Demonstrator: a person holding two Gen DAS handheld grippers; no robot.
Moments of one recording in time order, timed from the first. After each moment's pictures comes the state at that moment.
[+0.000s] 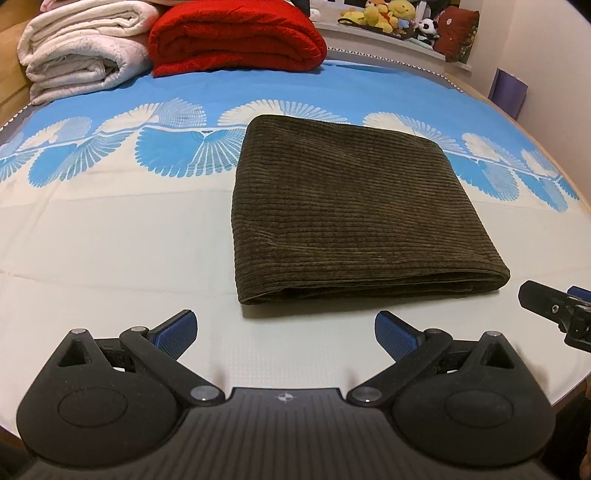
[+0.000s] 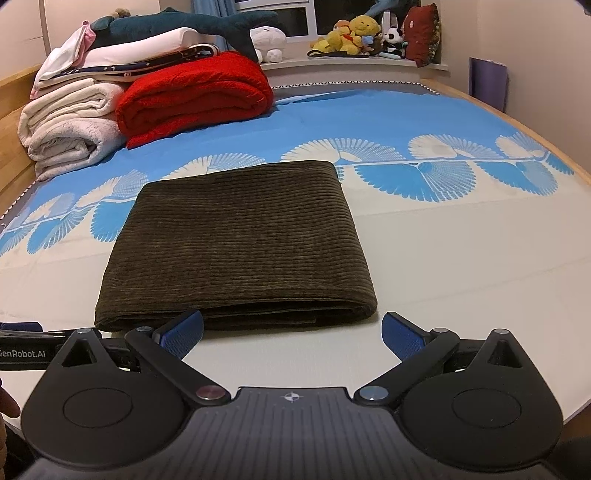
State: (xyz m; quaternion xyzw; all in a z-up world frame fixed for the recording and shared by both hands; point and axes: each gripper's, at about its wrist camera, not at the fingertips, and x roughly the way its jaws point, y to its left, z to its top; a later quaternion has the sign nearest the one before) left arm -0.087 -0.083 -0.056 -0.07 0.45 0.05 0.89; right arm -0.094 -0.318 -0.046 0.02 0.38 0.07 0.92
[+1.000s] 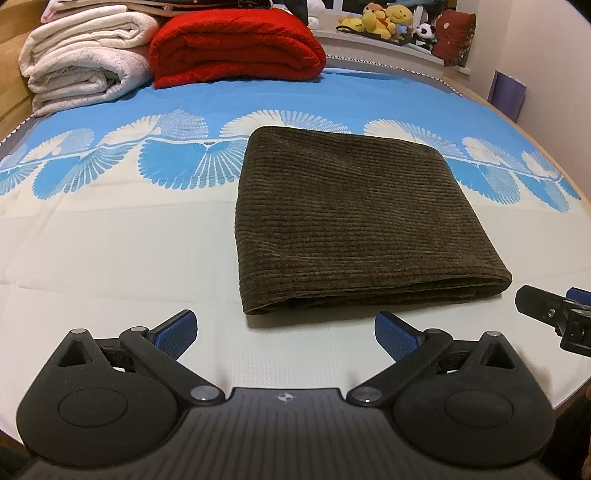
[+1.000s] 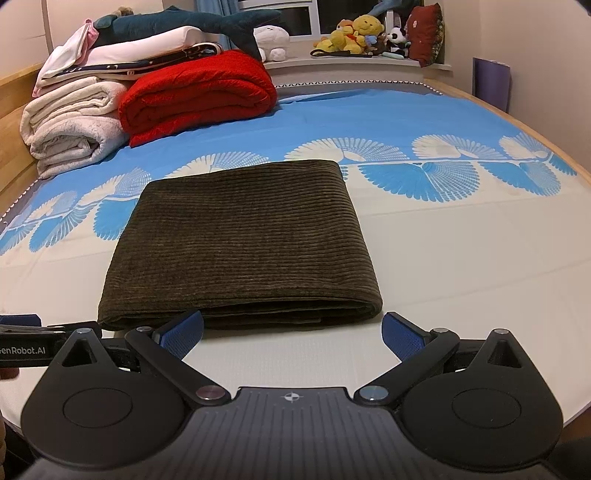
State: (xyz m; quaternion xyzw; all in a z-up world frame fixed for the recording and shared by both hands) left arm -0.090 -0.079 -0.050 -0.05 0.43 0.05 0.90; right arm -0.094 -0.317 -0.047 0.02 0.38 0.08 0.92
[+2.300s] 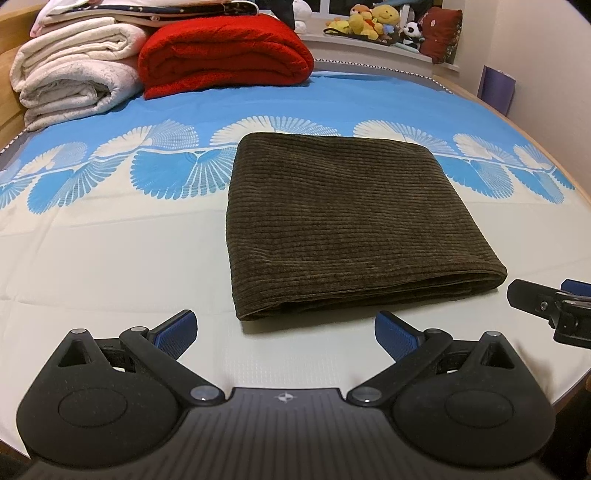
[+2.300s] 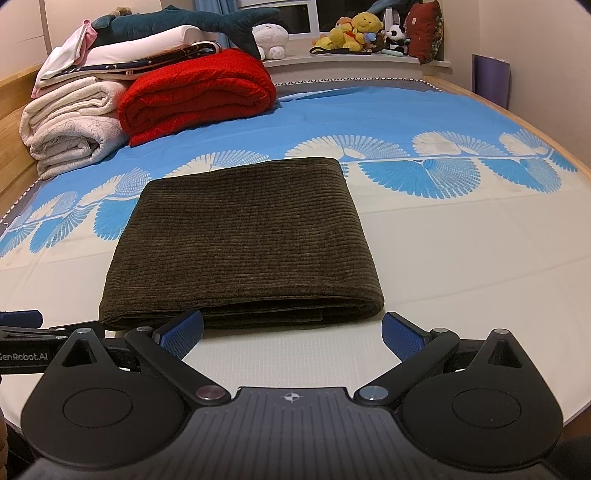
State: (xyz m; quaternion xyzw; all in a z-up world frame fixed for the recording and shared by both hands) left arm -0.091 -0.083 -0.051 -0.03 0.43 0.03 0.90; right arm -0.094 -0.315 -0.047 0.03 0.38 0.08 0.92
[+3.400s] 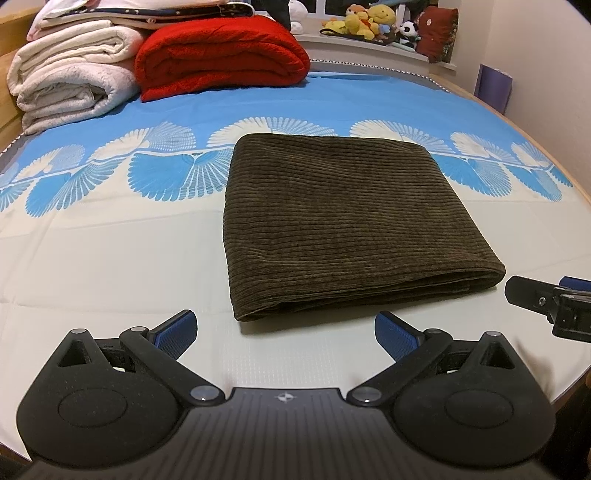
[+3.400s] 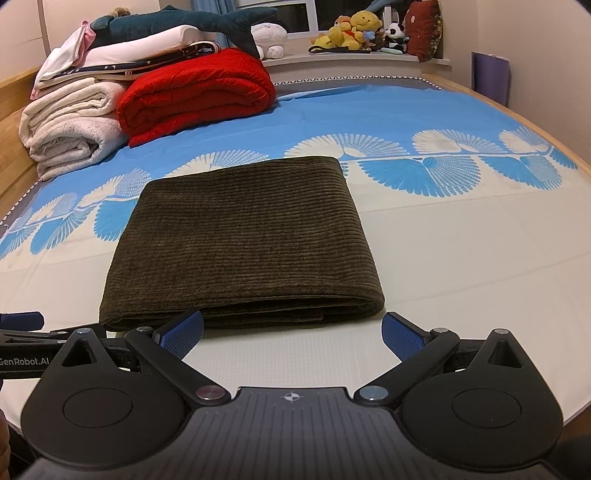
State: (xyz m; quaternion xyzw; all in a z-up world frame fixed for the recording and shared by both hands) left arm -0.094 -0.082 -0.052 -0.03 0.42 0.02 0.90; right arm -0.093 -0.313 -0.048 0.03 0.38 0.07 0.92
